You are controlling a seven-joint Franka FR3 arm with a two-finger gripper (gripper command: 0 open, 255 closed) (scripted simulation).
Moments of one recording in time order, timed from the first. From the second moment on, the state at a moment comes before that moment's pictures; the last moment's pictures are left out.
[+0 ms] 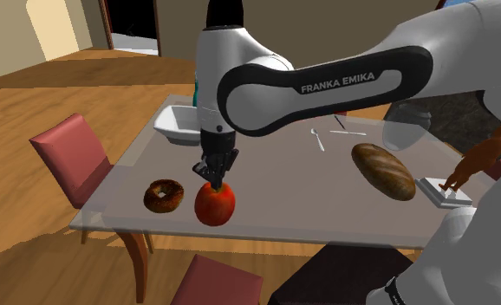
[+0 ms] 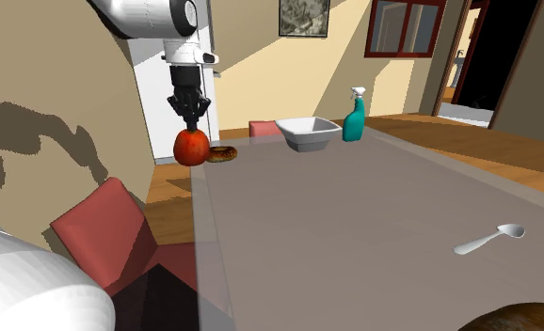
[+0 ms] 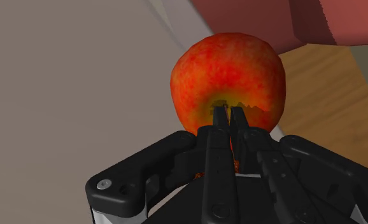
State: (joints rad) arm 0.24 0.07 0.36 -1.90 -0.01 1.94 0.36
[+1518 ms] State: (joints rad) arm 0.25 0.11 0.36 -1.99 -0.03 2.06 0.37
